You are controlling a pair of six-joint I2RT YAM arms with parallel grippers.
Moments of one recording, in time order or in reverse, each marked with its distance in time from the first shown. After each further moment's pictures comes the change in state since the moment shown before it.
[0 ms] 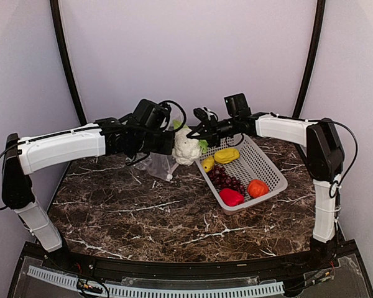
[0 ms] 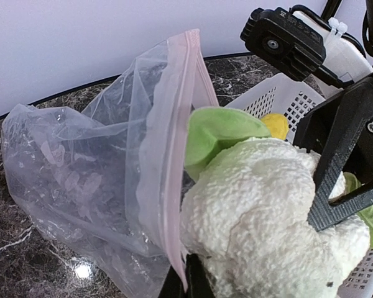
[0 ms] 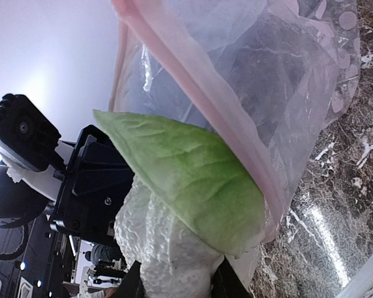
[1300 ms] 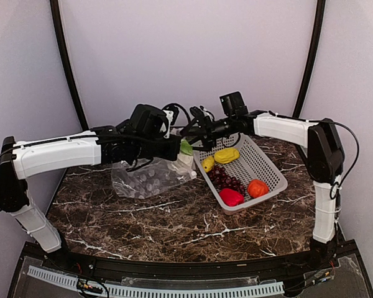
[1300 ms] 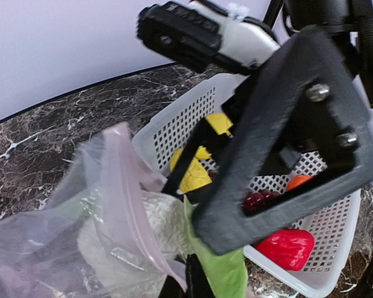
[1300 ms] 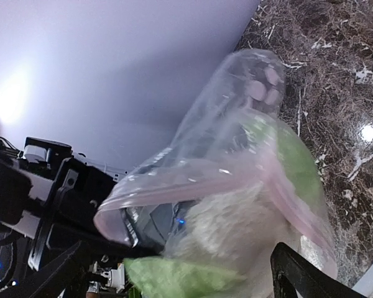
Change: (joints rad) left arm -0.041 -0.054 -0.090 0.153 0.105 0.040; right arm 0.034 -0.003 0.037 -0.069 0.093 -0.098
